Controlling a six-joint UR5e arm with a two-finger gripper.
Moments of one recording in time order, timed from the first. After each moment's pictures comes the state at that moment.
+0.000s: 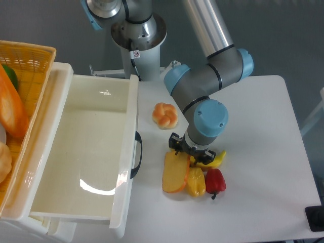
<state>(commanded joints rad) 2.52 -2.07 -1.58 -1.18 1.52 0.96</state>
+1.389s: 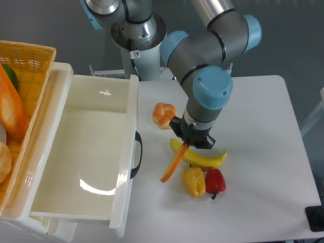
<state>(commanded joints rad) 2.56 -1.91 -1.46 -1.38 1.47 1.21</state>
